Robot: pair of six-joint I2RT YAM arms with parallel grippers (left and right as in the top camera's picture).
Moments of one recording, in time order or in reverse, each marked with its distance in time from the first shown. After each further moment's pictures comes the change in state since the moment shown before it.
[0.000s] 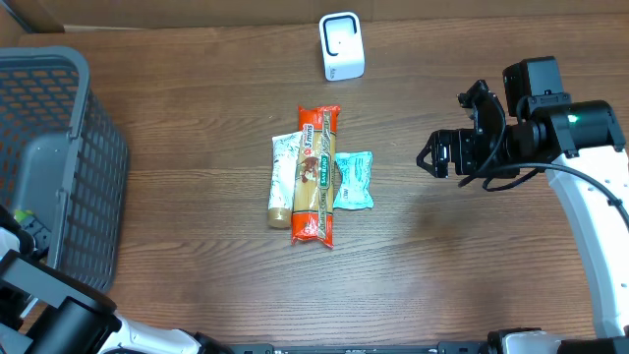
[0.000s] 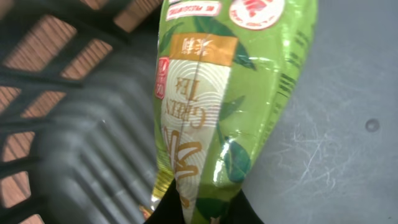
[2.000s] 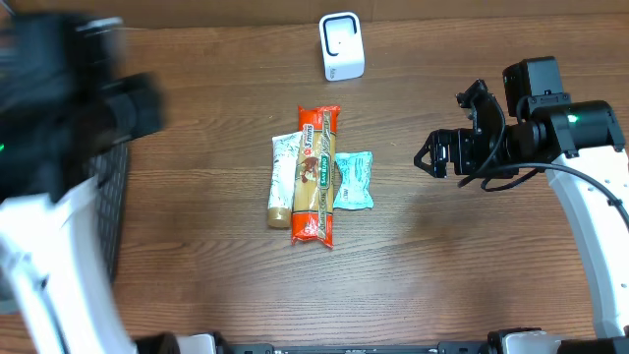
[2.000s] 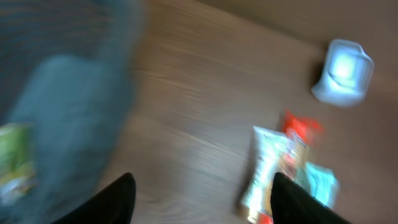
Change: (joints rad) left arm -0.787 -0.359 0.908 -0.932 0.086 -0.336; right arm 0.000 0.000 0.000 0.002 -0.034 0.000
